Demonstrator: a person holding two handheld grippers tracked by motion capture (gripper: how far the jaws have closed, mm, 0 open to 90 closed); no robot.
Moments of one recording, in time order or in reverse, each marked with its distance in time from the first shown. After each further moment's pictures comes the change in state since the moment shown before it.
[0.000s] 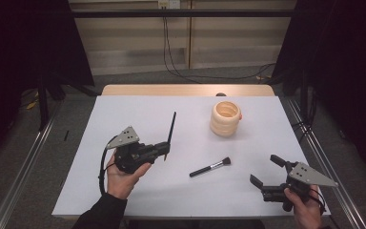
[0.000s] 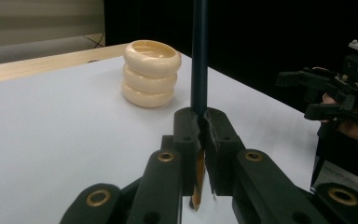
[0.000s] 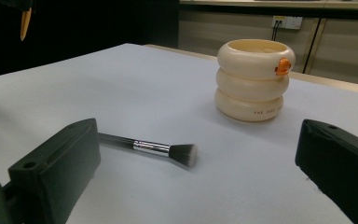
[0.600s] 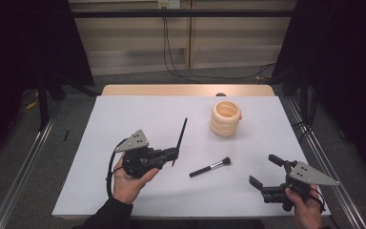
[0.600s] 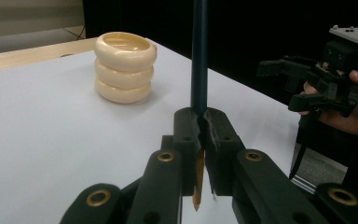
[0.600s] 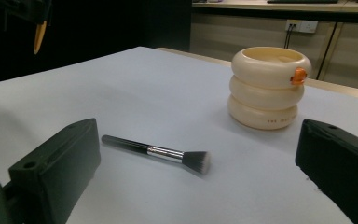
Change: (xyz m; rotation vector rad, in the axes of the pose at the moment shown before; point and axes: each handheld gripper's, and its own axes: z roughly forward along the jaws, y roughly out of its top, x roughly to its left) left arm -0.019 -0.001 0.010 0.032 -0.062 0.007; right arm 0.004 0.009 -0.002 -0.004 0.059 -0.012
